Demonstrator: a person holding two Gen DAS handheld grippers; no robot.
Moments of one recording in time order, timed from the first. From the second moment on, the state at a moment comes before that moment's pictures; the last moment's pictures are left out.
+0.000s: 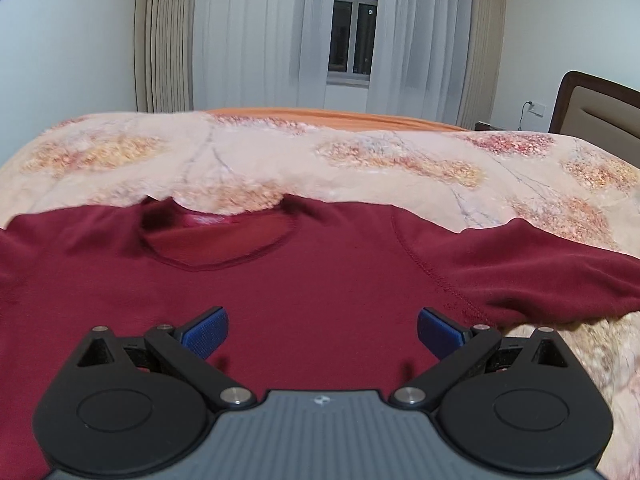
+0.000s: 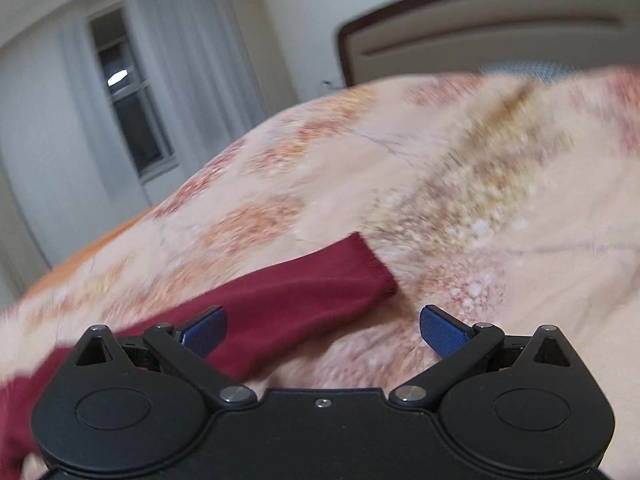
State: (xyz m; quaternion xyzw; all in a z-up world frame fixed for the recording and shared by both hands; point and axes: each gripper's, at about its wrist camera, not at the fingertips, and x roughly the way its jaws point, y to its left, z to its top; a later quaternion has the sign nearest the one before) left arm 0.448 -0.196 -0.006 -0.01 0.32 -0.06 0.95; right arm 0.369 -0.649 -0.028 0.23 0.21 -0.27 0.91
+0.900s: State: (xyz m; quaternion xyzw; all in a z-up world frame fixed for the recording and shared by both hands) left arm 0.492 -0.140 0.059 -0.09 0.36 -0.09 0.92; right arm 0.452 -0.484 0.096 0.17 0.13 -0.05 0.98
